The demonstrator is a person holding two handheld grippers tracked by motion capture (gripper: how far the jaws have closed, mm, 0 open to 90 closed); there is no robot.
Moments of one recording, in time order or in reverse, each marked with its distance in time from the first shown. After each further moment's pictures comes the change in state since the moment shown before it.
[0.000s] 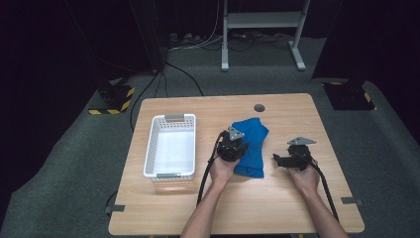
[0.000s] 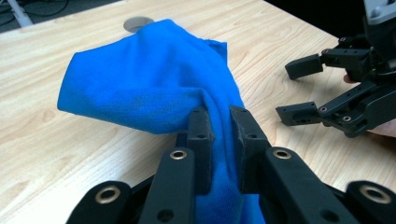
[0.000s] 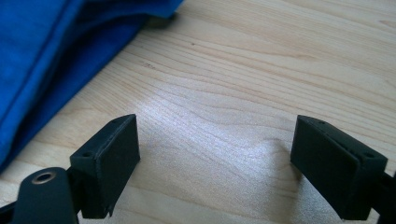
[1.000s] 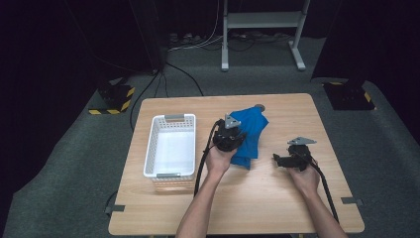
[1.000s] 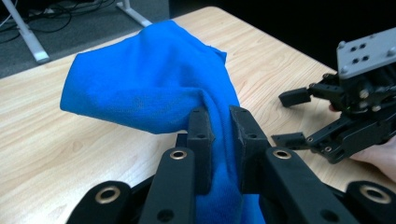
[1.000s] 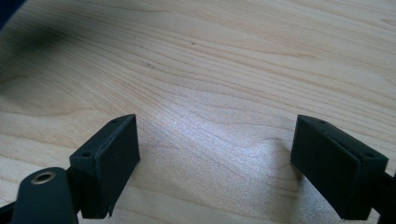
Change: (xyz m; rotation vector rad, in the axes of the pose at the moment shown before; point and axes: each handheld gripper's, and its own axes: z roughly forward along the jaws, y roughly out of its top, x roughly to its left) left arm 0.011 0.036 -0.026 -0.038 -0.015 0.006; right arm 0.000 0.000 0.000 0.002 0.003 0.003
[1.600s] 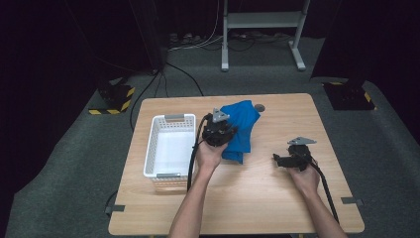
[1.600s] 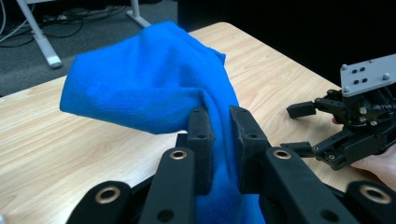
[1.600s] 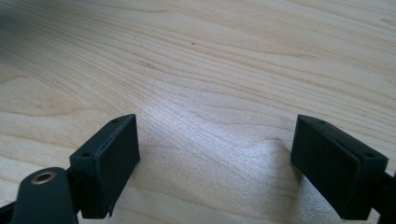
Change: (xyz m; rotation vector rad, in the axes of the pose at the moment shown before) left arm 0.024 0.008 -0.029 -0.030 0.023 -0.036; right arm 0.000 0.000 0.000 0.000 0.000 0.001
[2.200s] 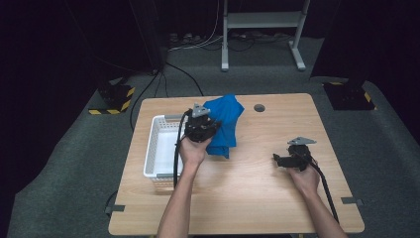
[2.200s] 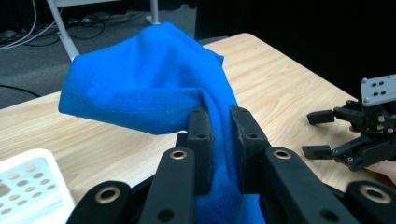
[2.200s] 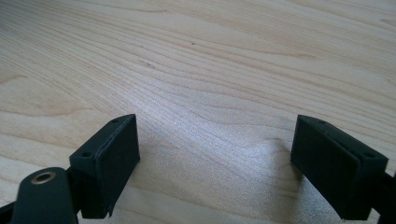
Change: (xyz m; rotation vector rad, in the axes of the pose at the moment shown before) left arm 0.032 0.003 -0.036 -0.026 0.046 -0.041; right arm 0.000 0.000 0.000 0.000 0.000 -0.001
